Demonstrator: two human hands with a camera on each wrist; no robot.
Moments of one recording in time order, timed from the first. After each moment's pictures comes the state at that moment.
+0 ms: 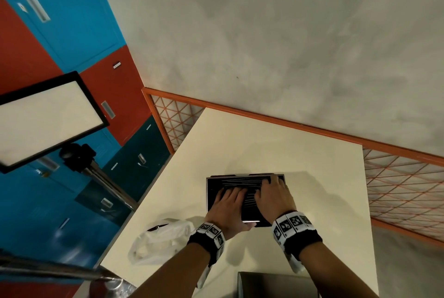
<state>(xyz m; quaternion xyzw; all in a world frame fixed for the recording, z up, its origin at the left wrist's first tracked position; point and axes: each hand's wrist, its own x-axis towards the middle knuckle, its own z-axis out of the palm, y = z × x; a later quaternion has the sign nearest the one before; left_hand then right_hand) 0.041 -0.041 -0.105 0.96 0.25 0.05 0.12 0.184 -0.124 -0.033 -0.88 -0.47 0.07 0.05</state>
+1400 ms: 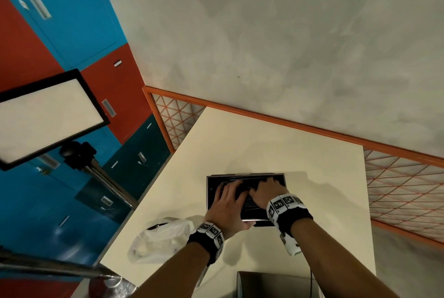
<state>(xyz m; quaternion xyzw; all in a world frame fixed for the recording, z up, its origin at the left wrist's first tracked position) 0.039 -0.043 -0.104 0.96 0.24 0.10 0.09 0.200 -0.089 -0.046 -0.87 -0.42 0.23 -0.06</state>
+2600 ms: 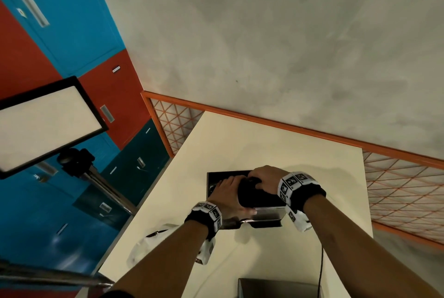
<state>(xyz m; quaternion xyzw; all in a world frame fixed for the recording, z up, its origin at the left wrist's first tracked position) 0.068 0.002 -0.067 0.91 0.30 -0.02 0.29 0.245 -0.067 0.001 -0.73 -0.61 0.29 -0.02</state>
